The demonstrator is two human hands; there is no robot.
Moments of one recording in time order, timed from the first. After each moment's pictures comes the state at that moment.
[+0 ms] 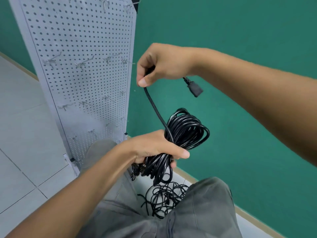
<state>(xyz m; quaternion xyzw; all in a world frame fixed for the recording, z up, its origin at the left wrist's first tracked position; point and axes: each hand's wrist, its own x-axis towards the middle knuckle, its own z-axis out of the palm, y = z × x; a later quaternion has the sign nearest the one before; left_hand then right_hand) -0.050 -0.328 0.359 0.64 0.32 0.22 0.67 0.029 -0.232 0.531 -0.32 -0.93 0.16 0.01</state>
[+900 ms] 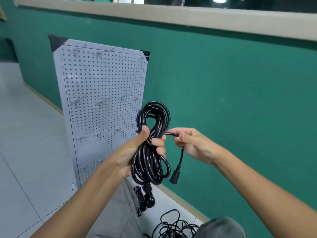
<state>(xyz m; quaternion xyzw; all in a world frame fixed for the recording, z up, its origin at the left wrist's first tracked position) -0.103 -0.321 0.399 0.34 0.03 0.39 0.86 0.109 -0.255 0.428 -0.30 -0.72 0.56 0.29</state>
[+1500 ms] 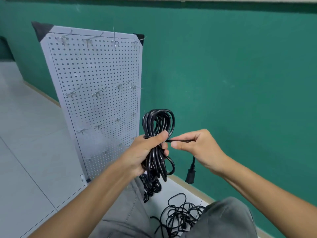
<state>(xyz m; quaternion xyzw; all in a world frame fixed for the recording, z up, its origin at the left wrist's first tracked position) -0.071 -0.333 0.376 0.38 0.34 0.51 0.70 0.119 -0.304 0.396 -0.44 -0.69 0.43 0.38</state>
